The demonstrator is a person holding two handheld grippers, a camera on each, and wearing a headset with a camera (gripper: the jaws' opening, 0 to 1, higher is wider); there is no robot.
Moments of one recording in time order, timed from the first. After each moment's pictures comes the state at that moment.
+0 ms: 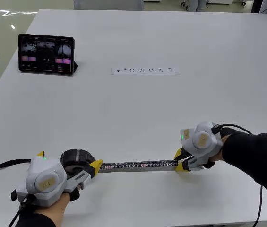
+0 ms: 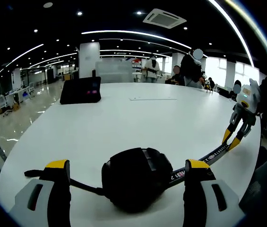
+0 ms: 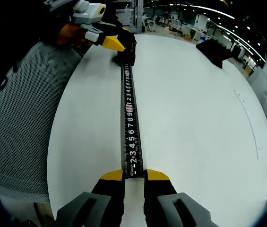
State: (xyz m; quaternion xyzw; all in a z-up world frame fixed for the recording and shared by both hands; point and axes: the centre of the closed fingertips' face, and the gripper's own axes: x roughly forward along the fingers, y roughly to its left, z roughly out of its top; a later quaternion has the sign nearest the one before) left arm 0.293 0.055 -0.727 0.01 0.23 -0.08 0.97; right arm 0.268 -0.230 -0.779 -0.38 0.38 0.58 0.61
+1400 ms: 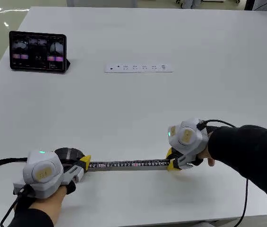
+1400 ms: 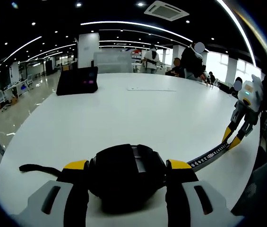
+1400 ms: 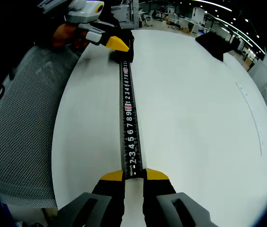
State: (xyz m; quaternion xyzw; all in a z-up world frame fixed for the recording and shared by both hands) left arm 0.292 0.044 -0.740 0.01 0.28 -0.08 0.96; right arm 0.262 -0.227 -0.781 -0.37 0.42 0.57 0.60
